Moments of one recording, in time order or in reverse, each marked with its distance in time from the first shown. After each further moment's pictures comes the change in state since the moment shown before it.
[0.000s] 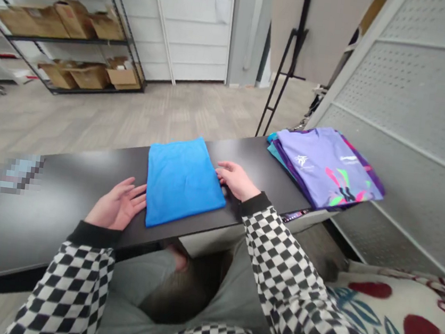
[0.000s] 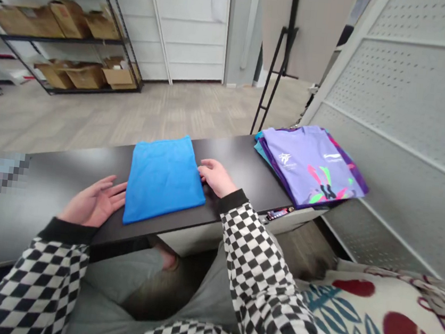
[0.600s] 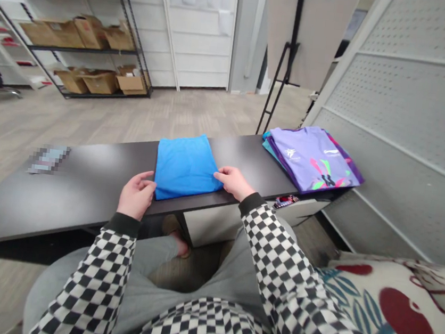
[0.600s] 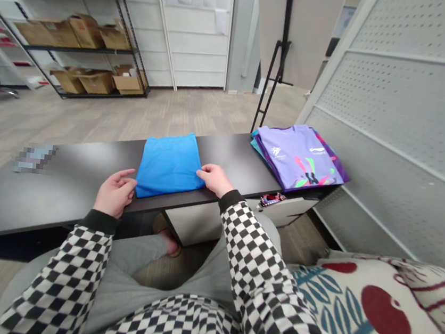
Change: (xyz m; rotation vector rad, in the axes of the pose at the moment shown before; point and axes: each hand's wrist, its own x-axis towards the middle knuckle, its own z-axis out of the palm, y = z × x) left_hand -0.049 -0.045 0.006 0.420 0.095 0.401; right_hand -0.063 0.013 0.005 -0.258 -0.025 -0.027
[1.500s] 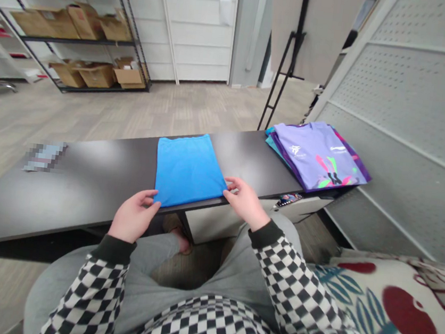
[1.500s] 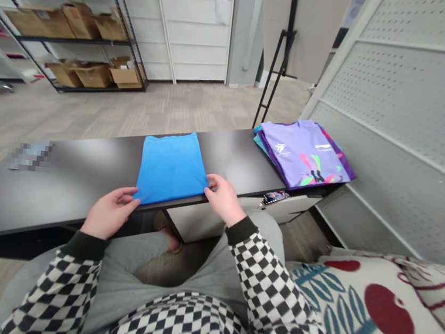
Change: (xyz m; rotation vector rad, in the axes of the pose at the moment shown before) left_hand -0.041 -0.007 -0.030 0.500 -0.104 -0.019; right_hand -0.075 0.018 -0.006 -0.241 0.133 -0.148
